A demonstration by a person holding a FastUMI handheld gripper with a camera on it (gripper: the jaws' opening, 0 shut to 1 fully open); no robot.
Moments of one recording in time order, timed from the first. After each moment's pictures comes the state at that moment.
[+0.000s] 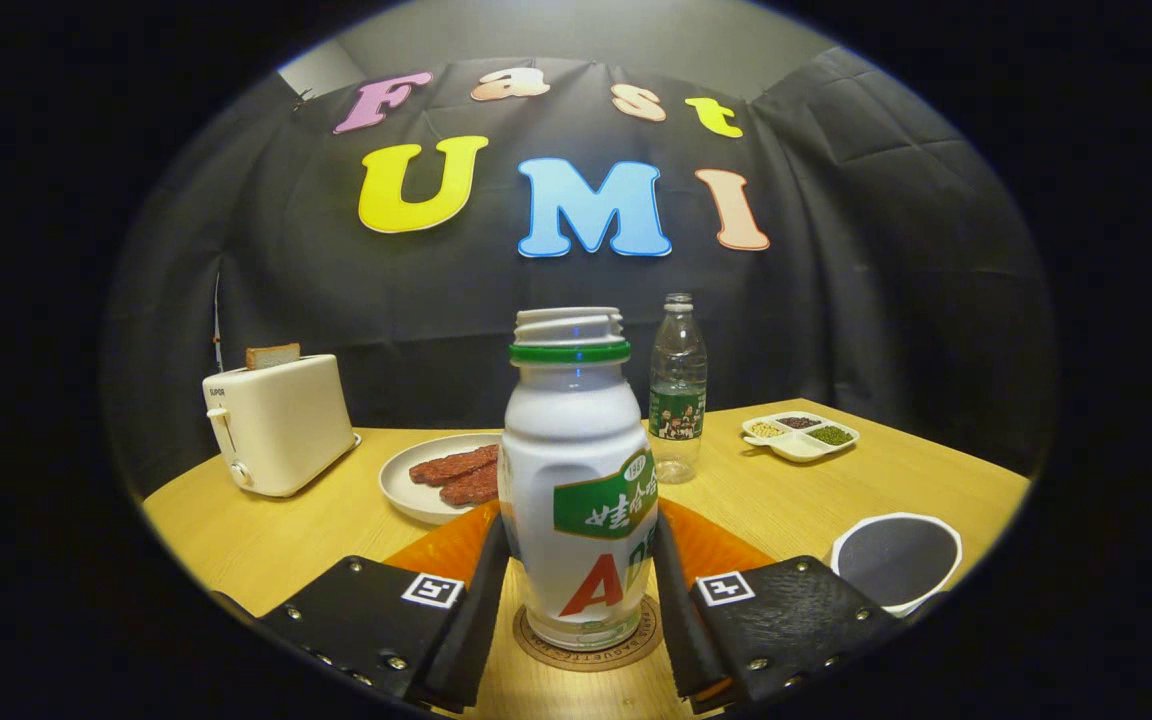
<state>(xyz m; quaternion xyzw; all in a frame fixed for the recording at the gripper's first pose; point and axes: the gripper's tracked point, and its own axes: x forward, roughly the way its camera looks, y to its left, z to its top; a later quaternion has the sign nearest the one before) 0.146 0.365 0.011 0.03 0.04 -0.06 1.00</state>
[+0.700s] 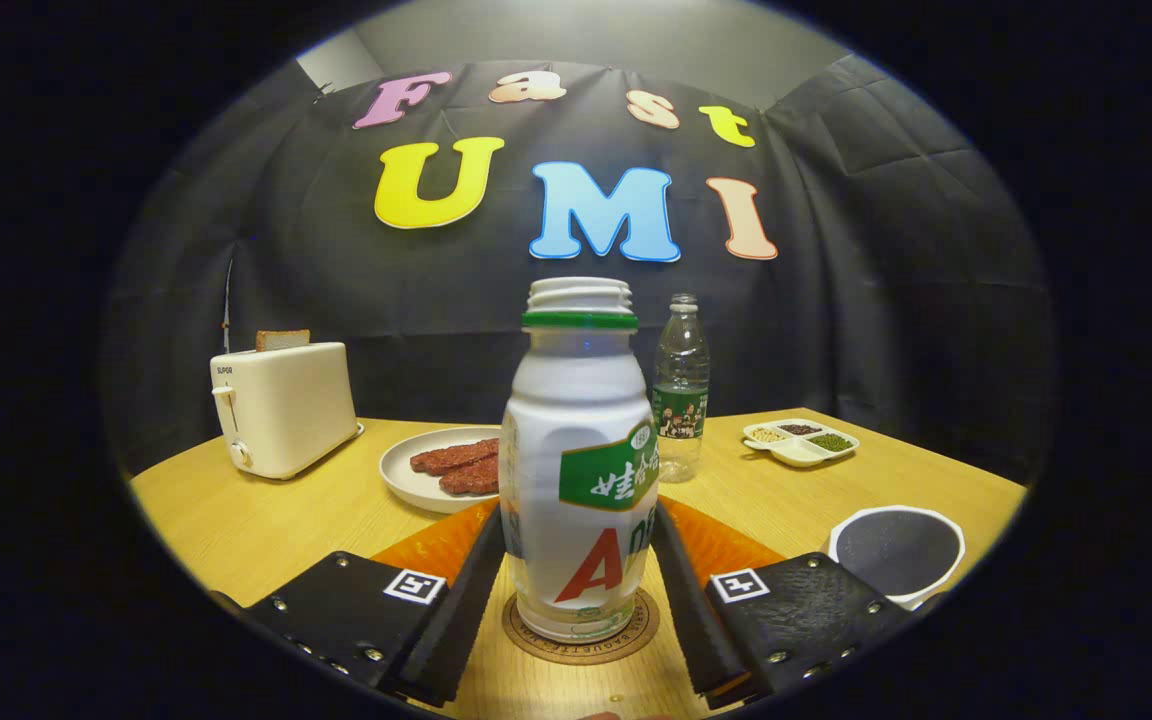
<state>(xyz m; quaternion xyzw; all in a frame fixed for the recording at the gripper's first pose) 0.142 0.366 0.005 0.00 0.03 -0.04 1.00</state>
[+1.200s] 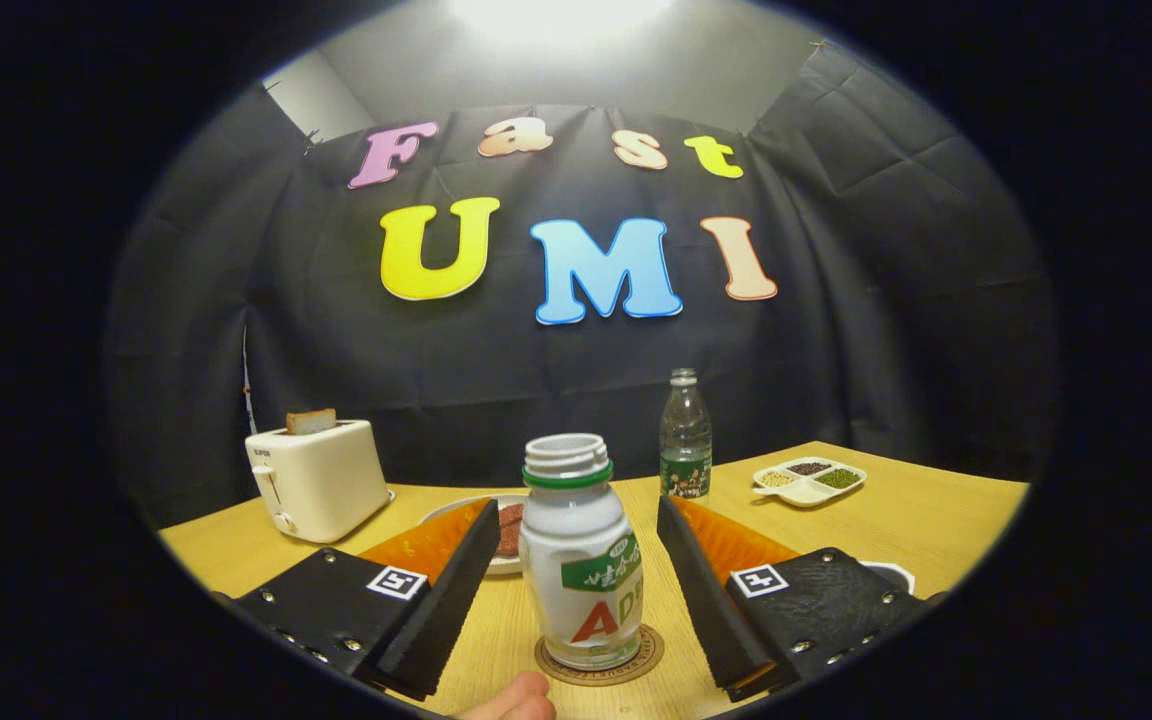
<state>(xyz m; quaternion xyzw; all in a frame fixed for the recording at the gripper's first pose) 0.120 0.368 0.082 0.05 -0.05 -0.02 1.00</state>
